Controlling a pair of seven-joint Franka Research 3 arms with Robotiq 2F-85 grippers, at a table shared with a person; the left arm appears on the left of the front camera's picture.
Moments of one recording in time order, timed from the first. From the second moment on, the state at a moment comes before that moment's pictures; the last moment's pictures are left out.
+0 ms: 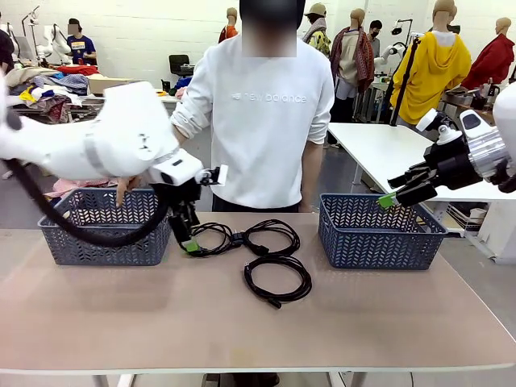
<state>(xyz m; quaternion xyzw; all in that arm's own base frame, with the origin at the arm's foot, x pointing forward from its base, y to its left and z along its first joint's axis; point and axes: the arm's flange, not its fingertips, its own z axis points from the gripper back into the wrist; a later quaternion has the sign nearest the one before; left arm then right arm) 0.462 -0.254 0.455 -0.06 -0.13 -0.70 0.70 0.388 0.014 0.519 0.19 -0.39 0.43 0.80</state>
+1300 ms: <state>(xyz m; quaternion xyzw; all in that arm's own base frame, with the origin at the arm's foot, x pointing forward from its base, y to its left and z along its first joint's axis) 0.536 -0.320 0.420 -0.02 -0.06 -0.67 0.74 0.388 0.014 0.519 0.19 -0.39 0.43 0.80</state>
